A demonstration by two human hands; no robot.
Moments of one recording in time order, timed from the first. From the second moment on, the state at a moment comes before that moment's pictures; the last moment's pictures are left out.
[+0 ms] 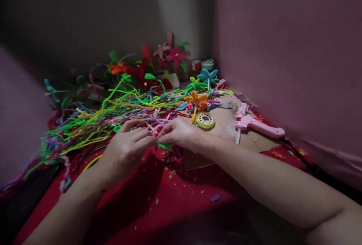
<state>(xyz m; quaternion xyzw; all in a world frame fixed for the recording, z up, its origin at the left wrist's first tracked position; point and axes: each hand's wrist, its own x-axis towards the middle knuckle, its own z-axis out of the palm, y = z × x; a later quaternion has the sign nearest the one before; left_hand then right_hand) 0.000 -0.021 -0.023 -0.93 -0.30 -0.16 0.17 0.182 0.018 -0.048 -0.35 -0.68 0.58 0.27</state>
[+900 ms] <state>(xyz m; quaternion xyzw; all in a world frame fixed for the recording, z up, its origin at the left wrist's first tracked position) 0.019 -0.024 -0.031 -0.46 -0.52 -0.50 -0.51 0.173 -0.006 -0.043 -0.38 -0.64 0.53 0.40</state>
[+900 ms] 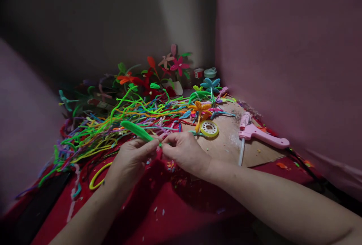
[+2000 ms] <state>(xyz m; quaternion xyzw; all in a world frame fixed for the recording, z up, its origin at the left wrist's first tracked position) 0.021 -0.008 -0.037 -0.45 -0.54 -0.59 -0.40 0.162 -0.010 -0.056 -0.35 -0.49 0.72 0.35</state>
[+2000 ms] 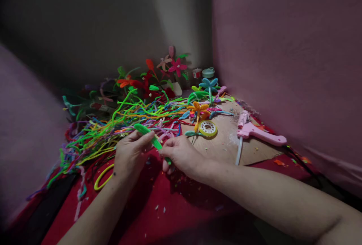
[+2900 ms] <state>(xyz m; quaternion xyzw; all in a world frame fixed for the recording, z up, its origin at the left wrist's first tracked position) 0.033 -0.014 -0.045 -0.52 -0.55 -0.36 -0.55 0.176 0.015 -0.051 -0.39 -0.48 0.56 0.56</state>
